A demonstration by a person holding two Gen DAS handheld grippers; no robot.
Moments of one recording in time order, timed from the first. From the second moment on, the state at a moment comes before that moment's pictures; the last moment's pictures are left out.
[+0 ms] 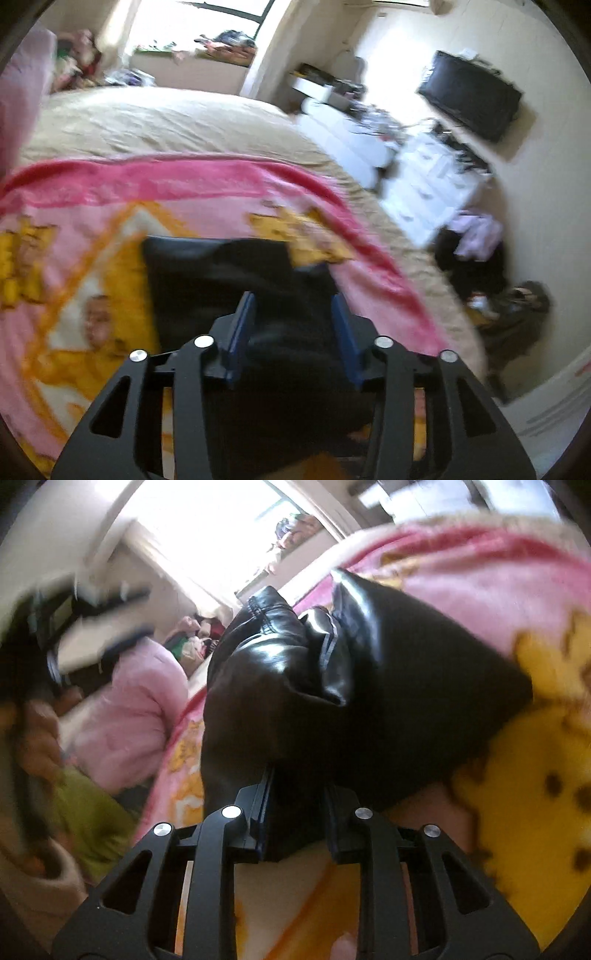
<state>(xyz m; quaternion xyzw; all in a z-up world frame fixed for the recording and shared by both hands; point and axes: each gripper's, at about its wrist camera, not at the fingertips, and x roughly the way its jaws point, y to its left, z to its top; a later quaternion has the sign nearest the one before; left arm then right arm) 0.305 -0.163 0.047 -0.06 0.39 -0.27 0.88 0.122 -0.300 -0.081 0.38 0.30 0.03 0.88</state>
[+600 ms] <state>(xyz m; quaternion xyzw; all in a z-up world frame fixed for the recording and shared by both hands) 0.309 -0.135 -0.051 -0.03 0.45 -0.21 0.87 0.242 -0.341 -0.009 0.35 0.42 0.08 0.84</state>
